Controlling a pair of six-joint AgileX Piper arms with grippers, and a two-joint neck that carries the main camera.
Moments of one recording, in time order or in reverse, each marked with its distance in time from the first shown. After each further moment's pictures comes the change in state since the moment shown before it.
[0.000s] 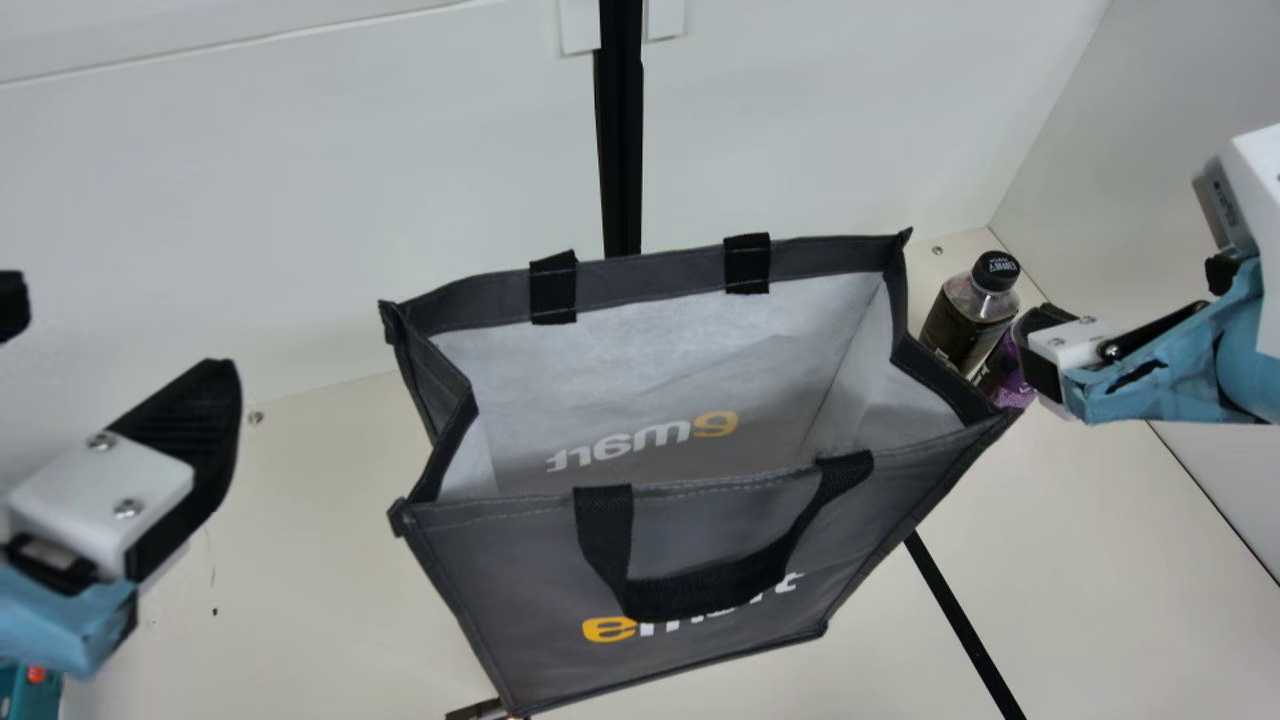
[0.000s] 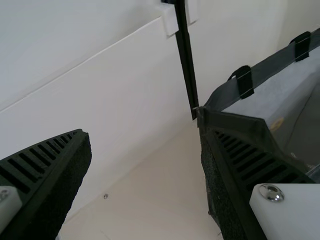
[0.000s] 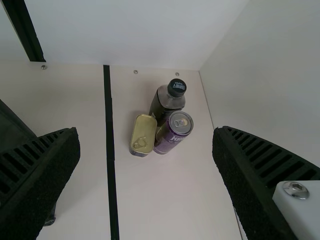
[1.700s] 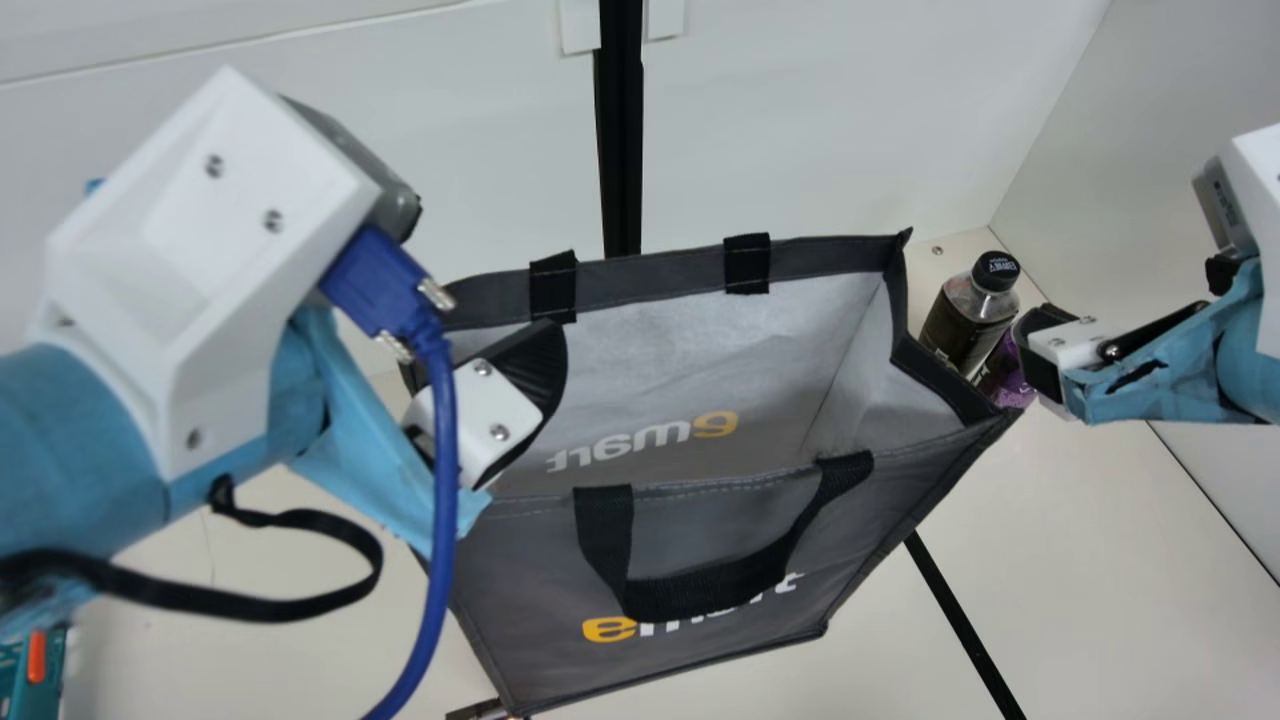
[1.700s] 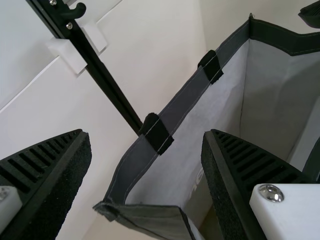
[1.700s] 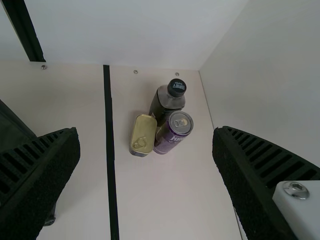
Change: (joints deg) left arm -8.3 20.5 -21.4 -8.3 5.1 11.3; right arm 0.0 0.0 0.0 0.0 0.0 0.0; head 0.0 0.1
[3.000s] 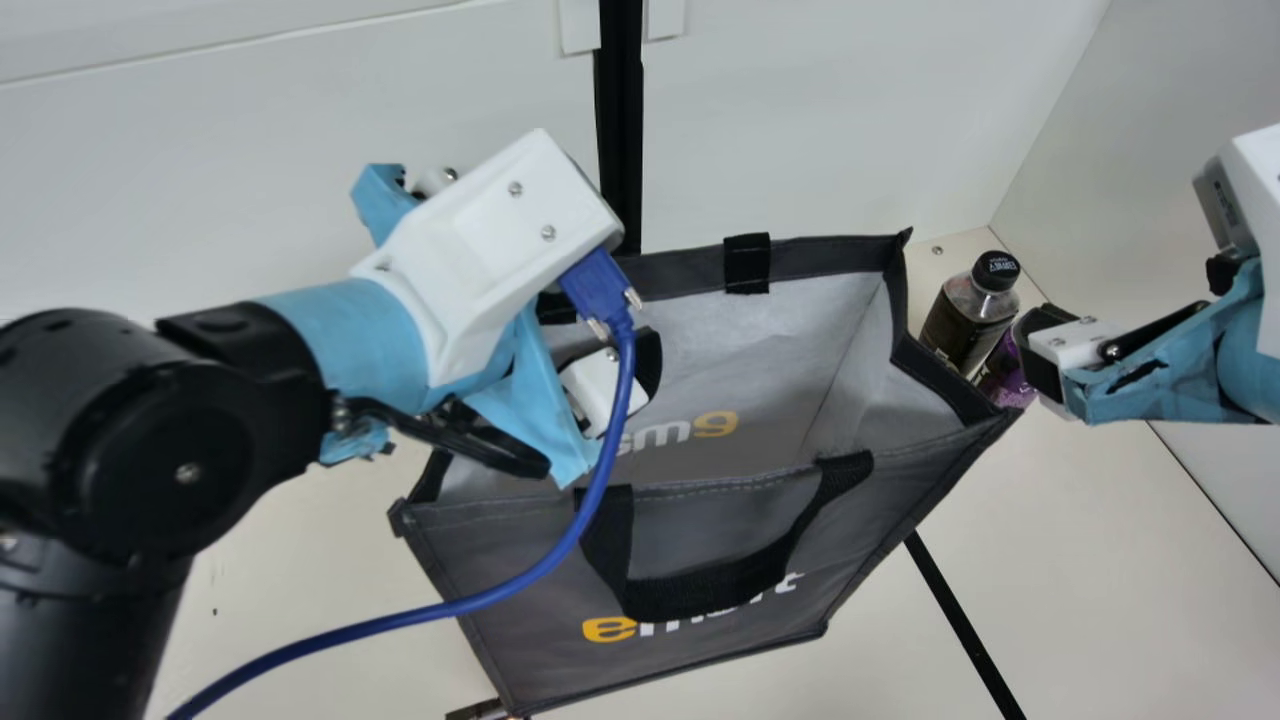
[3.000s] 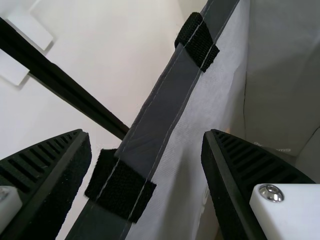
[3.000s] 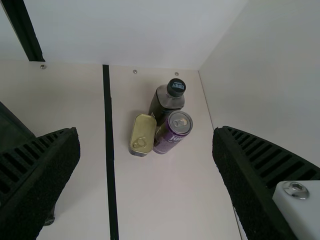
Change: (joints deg) left arm -0.3 14.9 -8.5 -3.8 0.0 10.8; right arm 0.0 0.0 0.0 -0.1 0.0 0.0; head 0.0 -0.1
